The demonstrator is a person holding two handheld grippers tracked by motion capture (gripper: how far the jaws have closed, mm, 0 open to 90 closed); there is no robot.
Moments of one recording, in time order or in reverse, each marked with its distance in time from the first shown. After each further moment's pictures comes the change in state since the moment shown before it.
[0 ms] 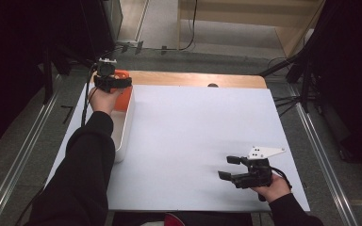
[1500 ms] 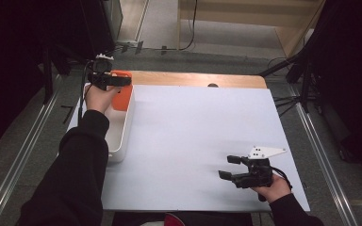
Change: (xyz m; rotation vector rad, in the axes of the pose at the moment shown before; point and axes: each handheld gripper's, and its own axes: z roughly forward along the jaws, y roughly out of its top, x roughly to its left) left arm 0.006 0.011 -0.023 0.070 -0.072 -0.007; right arm 0.001 0.000 -0.001 -0.007 -0.003 0.007
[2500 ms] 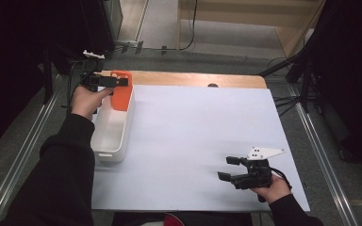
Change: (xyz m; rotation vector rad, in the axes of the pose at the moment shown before) left arm -0.001 -0.002 -0.054 0.023 -0.205 -0.012; right arm 0.003 0.000 0.002 0.008 0.010 -0.004
